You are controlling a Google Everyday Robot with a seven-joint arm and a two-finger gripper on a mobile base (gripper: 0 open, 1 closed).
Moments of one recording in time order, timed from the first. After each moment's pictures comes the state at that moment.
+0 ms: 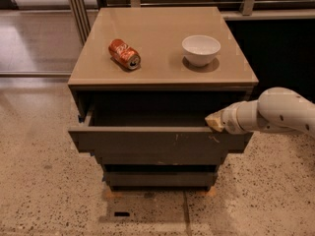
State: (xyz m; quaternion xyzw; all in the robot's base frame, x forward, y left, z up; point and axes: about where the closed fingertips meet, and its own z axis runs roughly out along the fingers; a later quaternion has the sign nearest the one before) arm 0.605 -0.193 0.671 -0.35 0.86 0.12 0.35
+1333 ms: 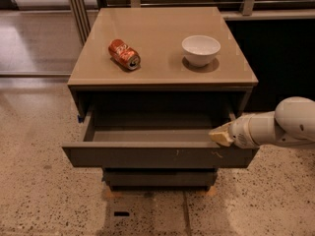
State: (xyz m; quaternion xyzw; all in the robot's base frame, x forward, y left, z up) arm 0.549 -0.194 0.670 -0.36 0.86 0.18 0.32
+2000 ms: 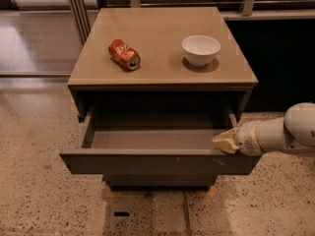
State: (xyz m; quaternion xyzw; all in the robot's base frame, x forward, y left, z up) arm 0.526 -0.195 0.671 -0.36 0.85 0.21 0.32
